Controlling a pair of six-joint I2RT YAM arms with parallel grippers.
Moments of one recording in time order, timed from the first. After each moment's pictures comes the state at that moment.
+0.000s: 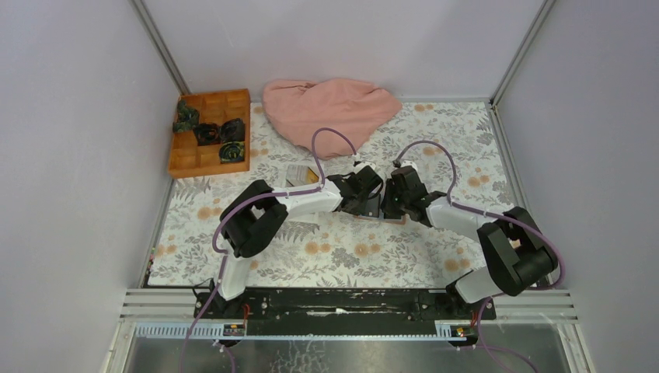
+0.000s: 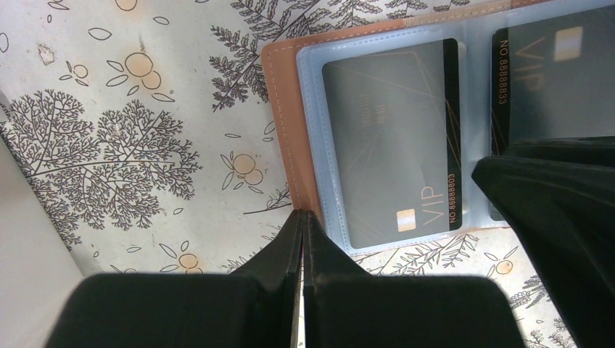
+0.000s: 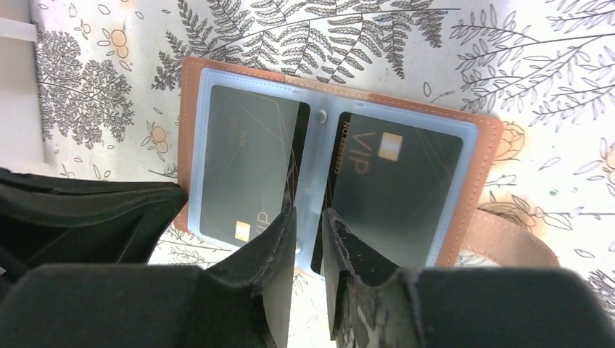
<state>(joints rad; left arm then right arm) -0.90 2.03 1.38 -0.43 -0.22 -0.55 0.51 1.49 0.67 -0.05 0.06 0.54</state>
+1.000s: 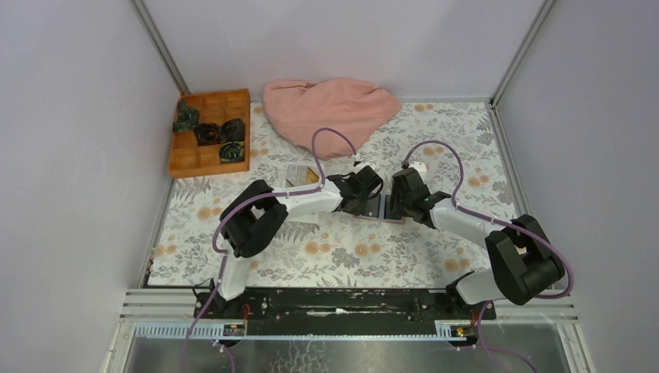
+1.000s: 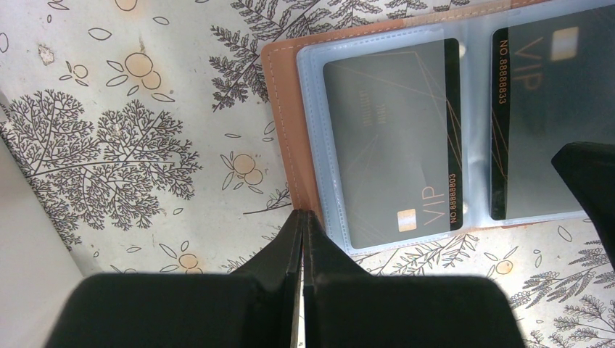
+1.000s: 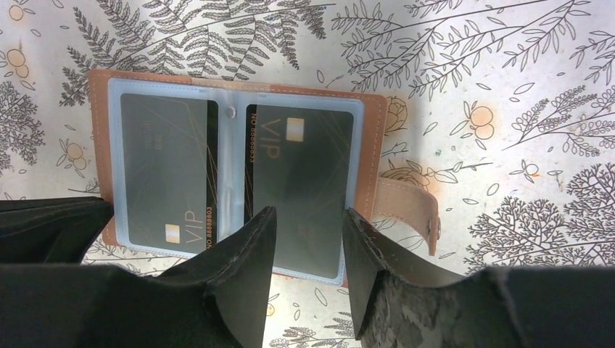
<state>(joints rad) -0.90 2.03 1.38 -0.43 -0.22 -0.55 0.52 1.42 0.67 -0.19 0.25 0.54</state>
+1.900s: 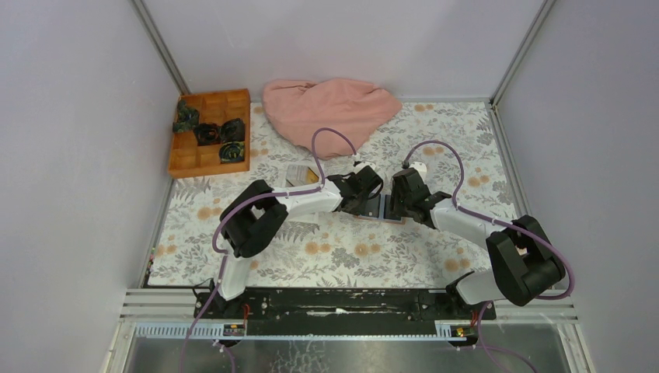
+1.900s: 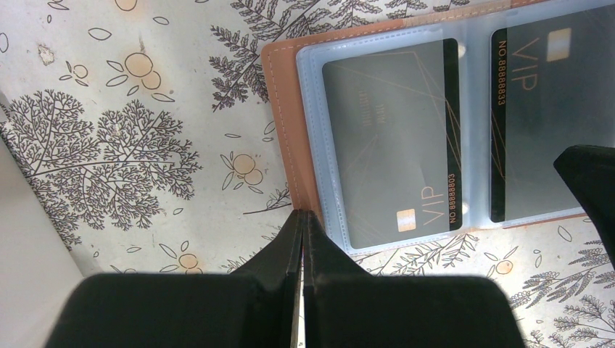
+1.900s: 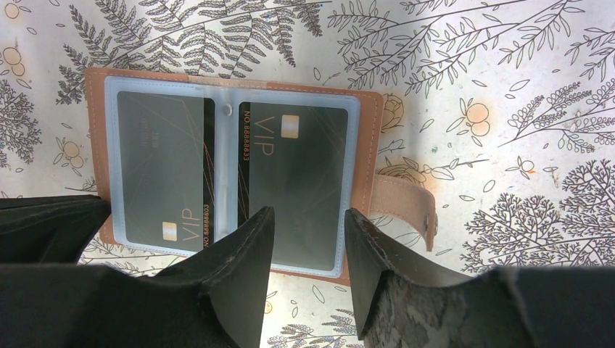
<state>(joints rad) -0.90 2.03 1.38 -0.43 -0.22 -0.55 0.52 1.41 0.67 -0.20 0.25 0.54</state>
